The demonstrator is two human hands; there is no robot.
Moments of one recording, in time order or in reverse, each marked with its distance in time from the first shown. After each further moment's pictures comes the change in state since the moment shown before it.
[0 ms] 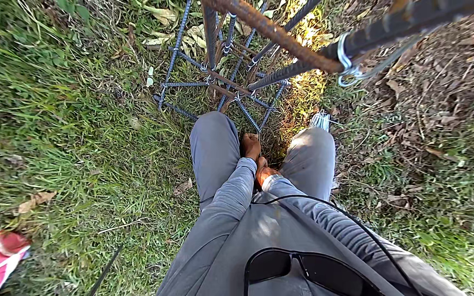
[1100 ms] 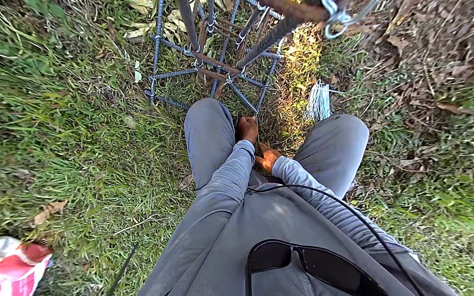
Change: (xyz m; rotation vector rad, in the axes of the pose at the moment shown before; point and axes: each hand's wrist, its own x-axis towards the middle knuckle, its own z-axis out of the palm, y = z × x) left_hand 0.026 -0.025 0.008 0.033 0.018 0.080; right_hand 0.052 0.046 0.056 0.309 0.151 -0.284
